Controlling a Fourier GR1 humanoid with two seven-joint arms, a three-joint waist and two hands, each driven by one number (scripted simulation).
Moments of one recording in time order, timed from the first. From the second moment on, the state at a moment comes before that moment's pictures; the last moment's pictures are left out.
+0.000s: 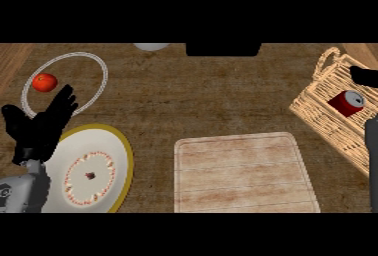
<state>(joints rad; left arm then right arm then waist) -0.19 0.26 0.17 -1.42 0.05 -0.08 0.24 -0.55 -0.32 -0.32 -1.41 1.11 -0.44 0.83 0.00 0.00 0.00</state>
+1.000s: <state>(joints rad) -0.18 0.26 0.20 -1.41 0.05 -0.07 0.23 -0.15 -0.34 -0.66 -1.97 0.59 -0.51 0.77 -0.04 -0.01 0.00</state>
